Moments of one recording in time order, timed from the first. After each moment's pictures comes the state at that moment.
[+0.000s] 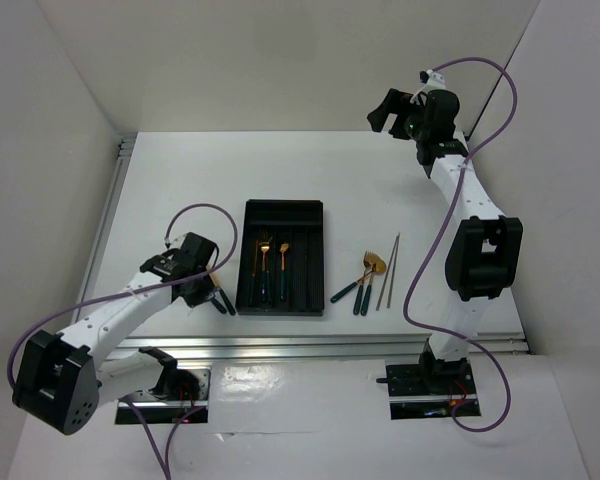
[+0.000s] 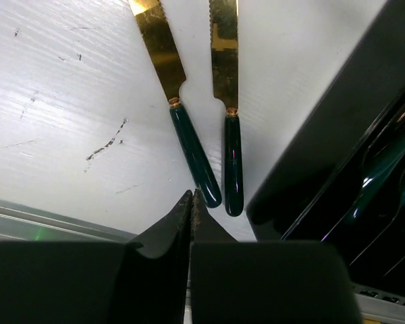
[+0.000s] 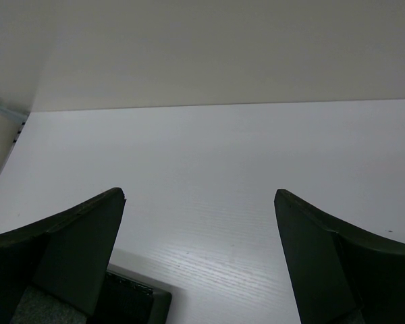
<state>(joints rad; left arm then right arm) -0.40 1.12 0.67 -0.73 -0.20 -0.90 0.03 1.87 1.67 -0.01 -0.28 0.33</state>
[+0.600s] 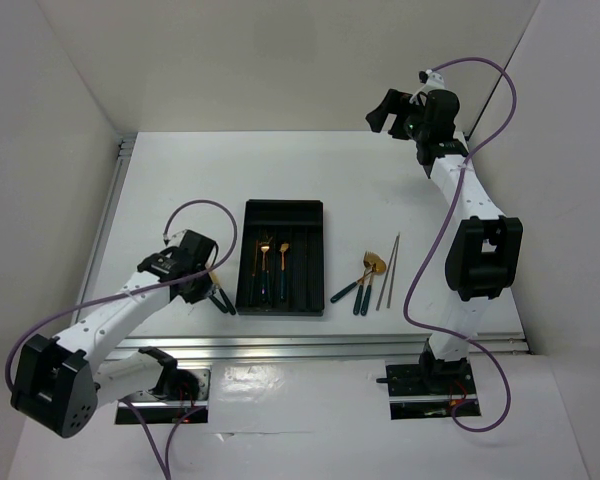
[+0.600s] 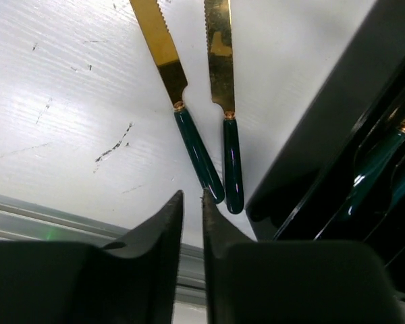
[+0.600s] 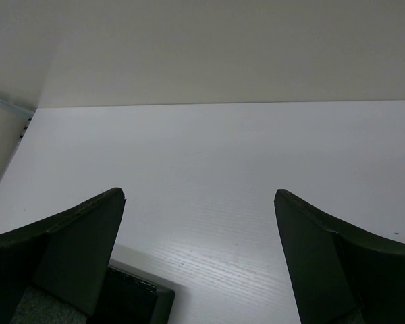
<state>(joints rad) -0.40 1.09 0.71 -0.78 -0.24 -0.86 0.03 1.87 1.67 -0.01 -0.30 0.33</state>
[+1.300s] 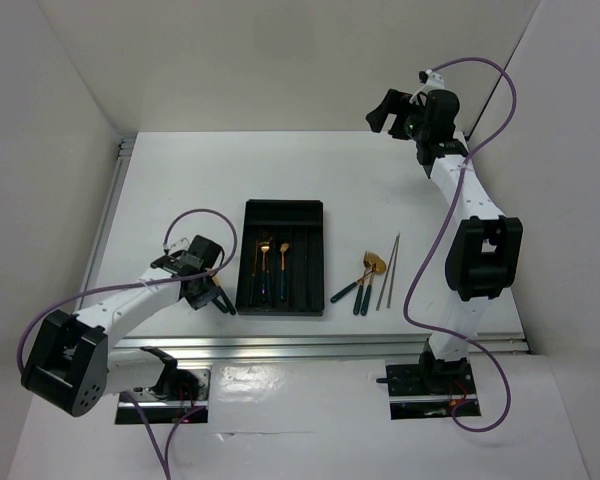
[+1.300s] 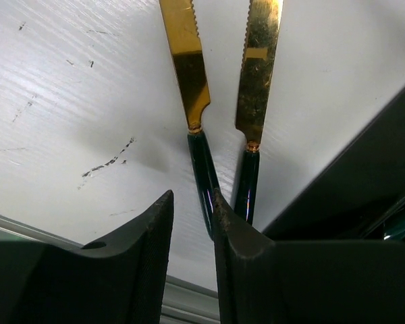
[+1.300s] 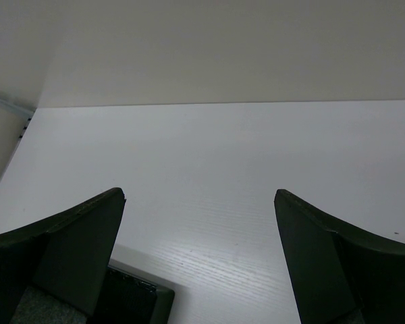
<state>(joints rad) -0.40 1.21 0.63 -0.67 -0.27 -1.01 0.03 1.87 1.67 -0.01 -0.30 0.33</state>
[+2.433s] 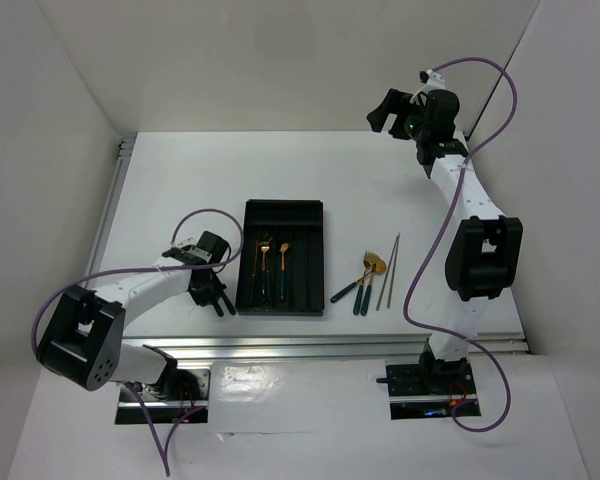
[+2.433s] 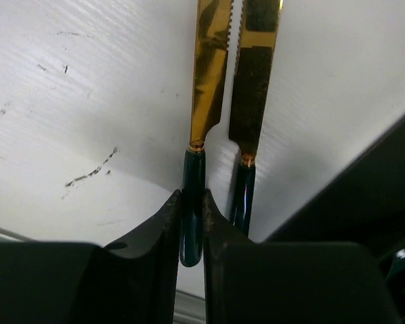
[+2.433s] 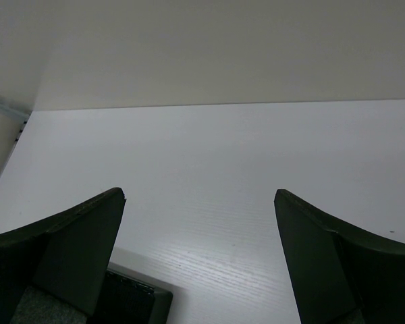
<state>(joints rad) -0.40 1.36 0.68 -0.64 -0.26 -1.02 0.03 1.87 1.67 -0.01 -0.28 0.33</state>
